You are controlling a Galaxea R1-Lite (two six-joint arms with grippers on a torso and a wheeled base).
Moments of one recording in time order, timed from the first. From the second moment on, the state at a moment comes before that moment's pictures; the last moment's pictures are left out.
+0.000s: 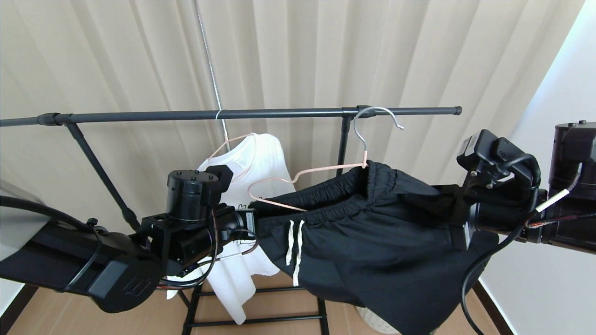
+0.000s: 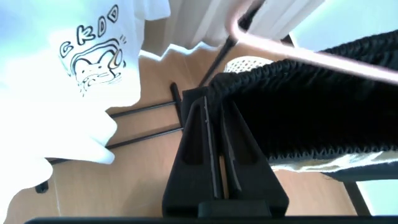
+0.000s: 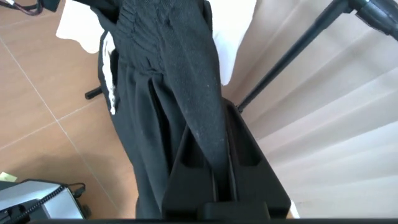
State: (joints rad) left arm -0.50 1.87 -0.76 -0.68 0.12 -0.28; right arm 0.37 1.48 -0.75 -0.37 0.33 -0.43
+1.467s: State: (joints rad) left arm -0.57 1.82 -1.00 -0.39 0.13 -0.11; right arm 0.38 1.61 -0.74 -0.37 0.20 -0.55
